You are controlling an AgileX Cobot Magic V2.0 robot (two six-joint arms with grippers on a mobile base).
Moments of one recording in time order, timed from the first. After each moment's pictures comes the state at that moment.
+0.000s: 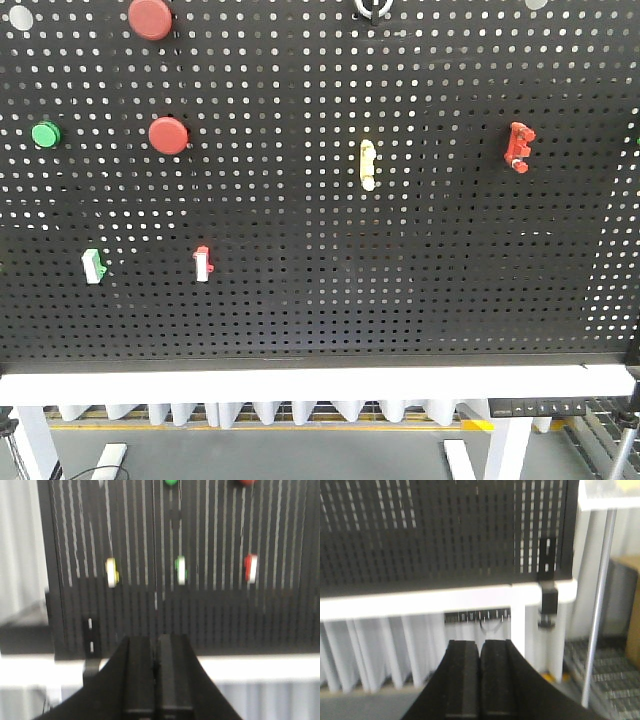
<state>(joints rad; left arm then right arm) -0.01 -0.01 0.03 -0.06 -0.19 0.06 -0.05 -0.01 0.03 0.02 0.08 0.02</state>
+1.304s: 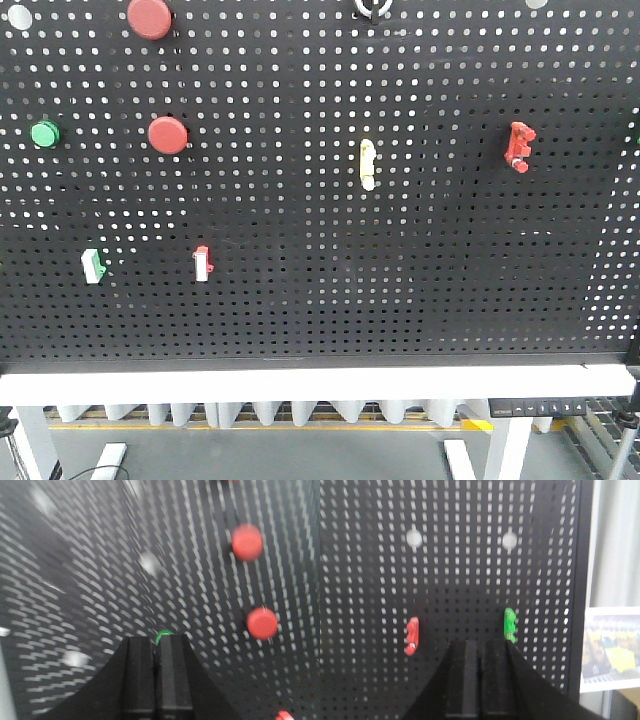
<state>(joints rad) -0.01 0.90 -0.87 0.39 -0.25 -0.22 -0.05 0.75 -0.86 -0.07 -0.01 0.04</state>
